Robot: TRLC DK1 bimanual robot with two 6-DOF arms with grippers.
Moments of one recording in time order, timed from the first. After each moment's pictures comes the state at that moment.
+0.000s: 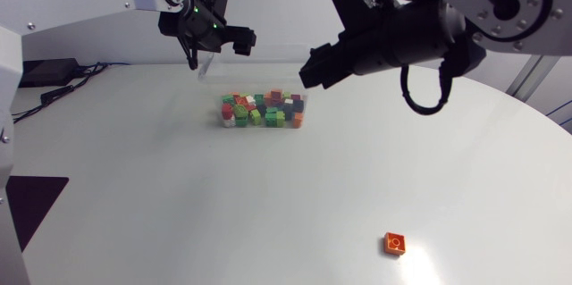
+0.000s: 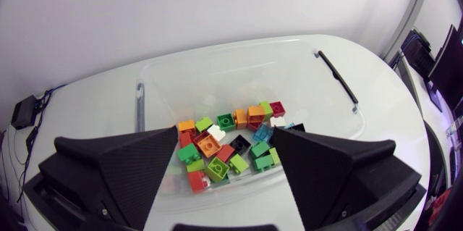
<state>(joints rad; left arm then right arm) -0.30 2.10 1.96 -0.62 0.00 -0.03 0.58 1.47 1.32 -0.45 -0.04 -0.10</state>
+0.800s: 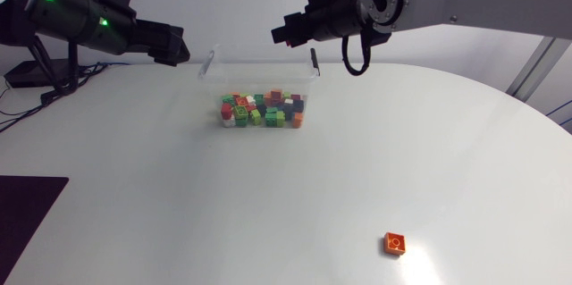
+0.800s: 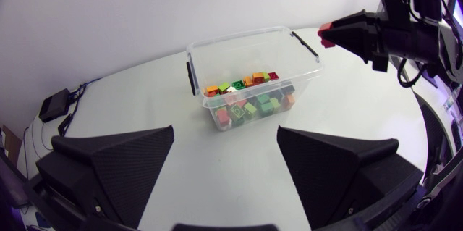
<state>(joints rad) -0.24 1.42 1.39 -0.69 0.02 0.09 0.49 1.88 1.64 -0.19 -0.04 -0.05</state>
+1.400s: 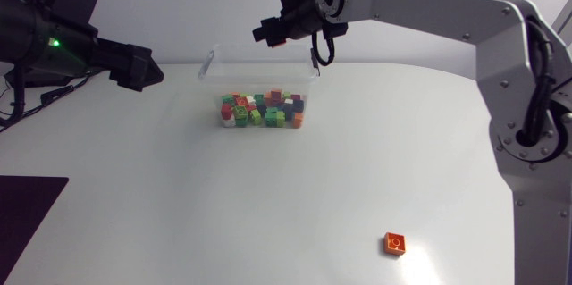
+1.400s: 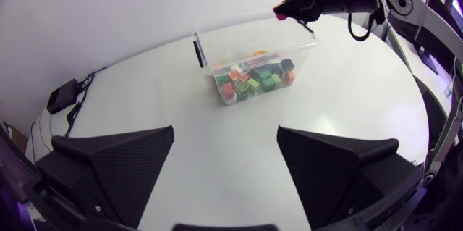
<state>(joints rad) -0.21 1.24 1.29 -0.81 0.02 0.14 0.49 2.24 2.11 -0.38 -0.04 -0.05</state>
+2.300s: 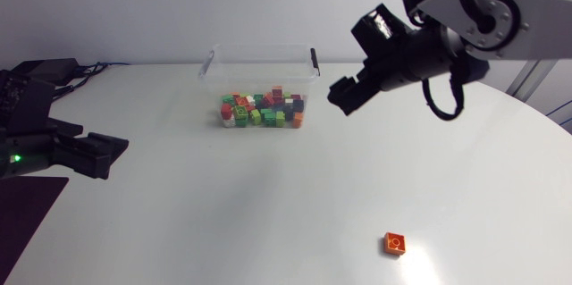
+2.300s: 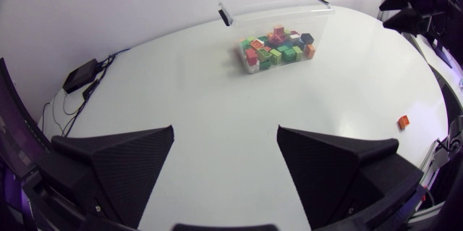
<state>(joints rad) -0.08 0.83 0.79 -0.66 0.02 0.22 0.41 1.50 1.24 -0.52 -0.06 -0.31</state>
